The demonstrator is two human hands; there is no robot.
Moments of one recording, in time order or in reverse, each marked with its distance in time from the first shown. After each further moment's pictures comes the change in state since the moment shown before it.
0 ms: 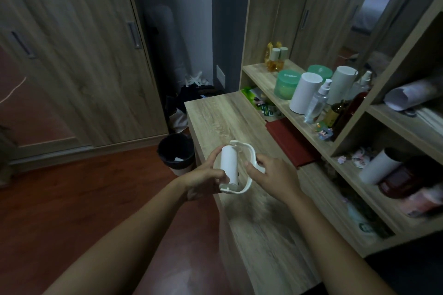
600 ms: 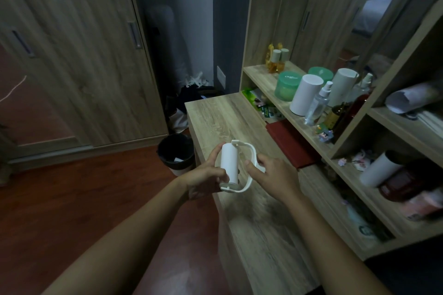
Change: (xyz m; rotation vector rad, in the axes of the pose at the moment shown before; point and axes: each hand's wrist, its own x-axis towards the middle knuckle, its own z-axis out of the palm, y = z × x) left_hand 0.002 0.005 0.002 -0.004 0.018 0.000; right_hand 0.005 0.001 0.003 -0.063 0.041 0.016
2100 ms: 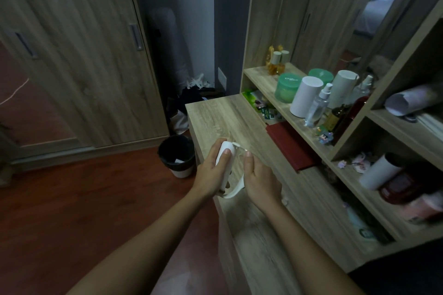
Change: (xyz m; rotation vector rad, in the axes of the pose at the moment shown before) left_hand 0.002 -0.009 0.027 0.480 0.535 0.429; right_hand -0.013 -0.049 0.003 0.291 -0.054 0.276
